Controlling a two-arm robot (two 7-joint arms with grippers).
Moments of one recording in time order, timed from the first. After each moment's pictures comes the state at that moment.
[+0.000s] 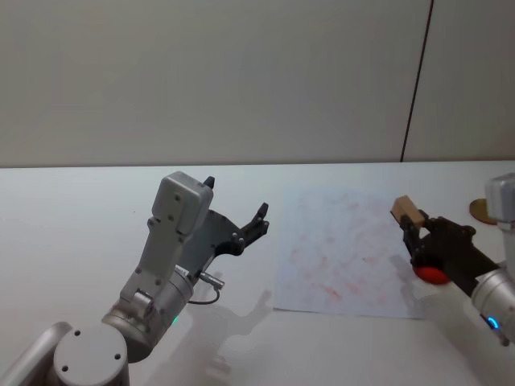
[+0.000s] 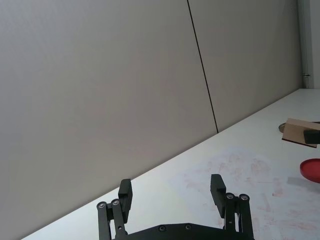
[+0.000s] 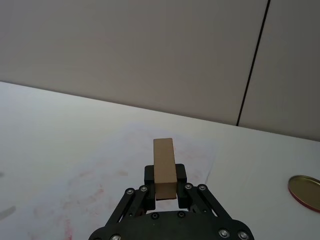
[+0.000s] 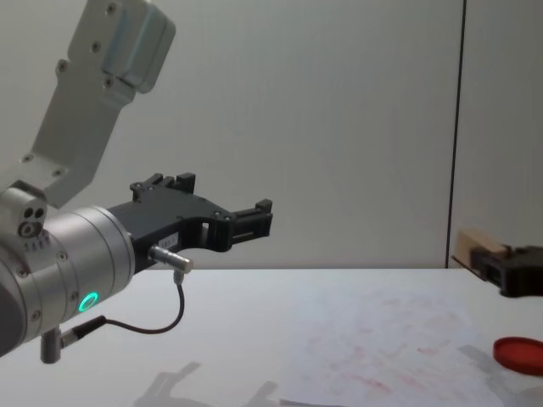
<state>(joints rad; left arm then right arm) -0.24 0.38 0.45 -1.63 -0.20 0.01 -0.01 0.17 0.29 -0.21 -1.51 0.25 0.12 0.22</state>
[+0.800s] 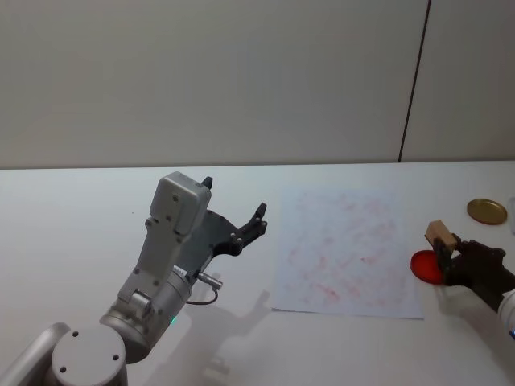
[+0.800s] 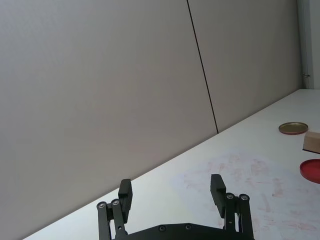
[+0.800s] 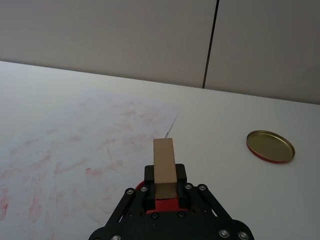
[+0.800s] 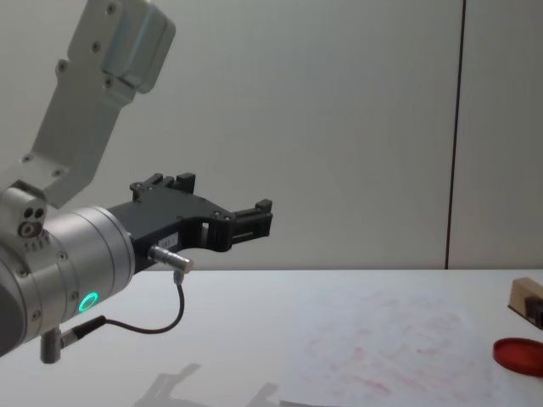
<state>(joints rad) -0.24 0.38 0.45 -1.63 -0.20 0.01 -0.01 0.17 0.32 -0.17 -1.42 0.26 0.14 0.19</state>
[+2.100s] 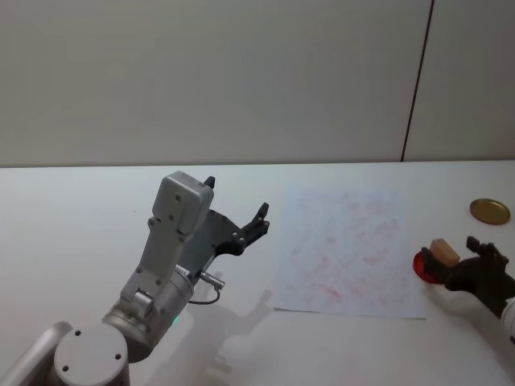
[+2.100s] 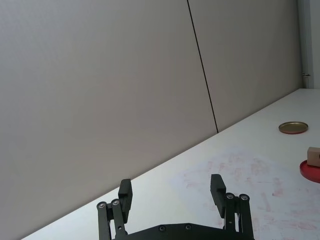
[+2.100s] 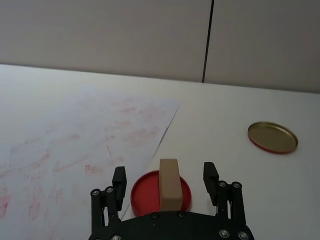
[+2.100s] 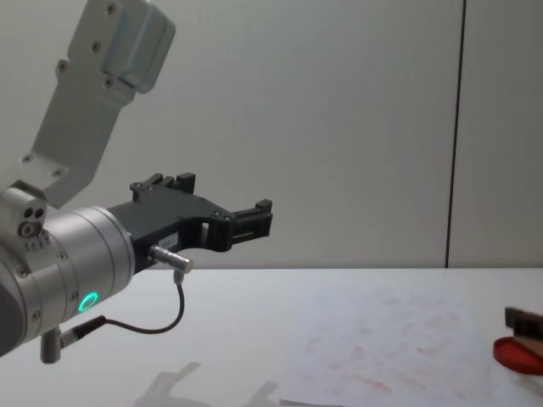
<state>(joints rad) -0.24 0.38 0.45 -1.63 -0.20 0.01 -0.01 0.17 0.32 -0.17 -1.40 0.29 0.13 0.20</state>
